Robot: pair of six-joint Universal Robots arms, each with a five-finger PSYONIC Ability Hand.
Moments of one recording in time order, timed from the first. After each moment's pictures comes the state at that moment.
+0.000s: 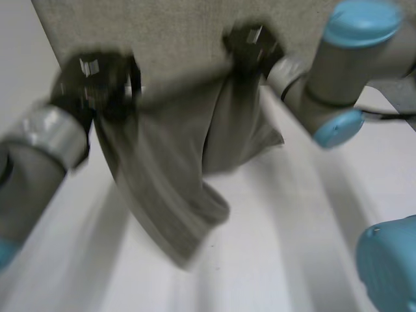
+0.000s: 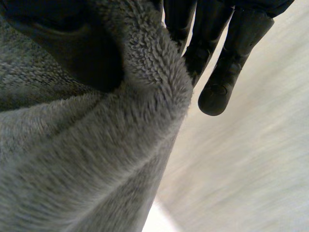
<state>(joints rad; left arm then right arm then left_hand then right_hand) 4.25 -1.63 -1.50 3.23 -1.55 3.29 2.08 -0.55 0.11 0.27 1.32 2.86 1.18 1.22 1.22 1.22 1.02 1.34 1.34 1.34 1.34 1.15</state>
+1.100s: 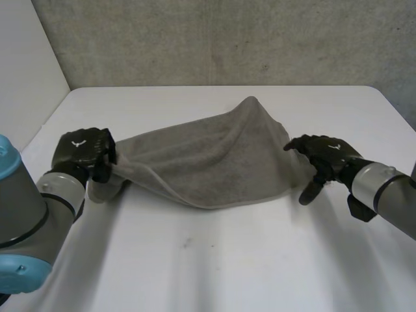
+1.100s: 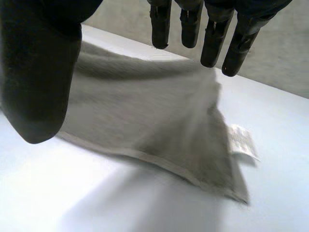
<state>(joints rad) 4.40 -1.78 -1.81 3.43 -1.63 3.22 1.74 -1.22 1.61 0.01 1.18 2.98 1.20 1.22 1.22 1.22 1.03 0.23 0.25 0.24 0.26 0.06</state>
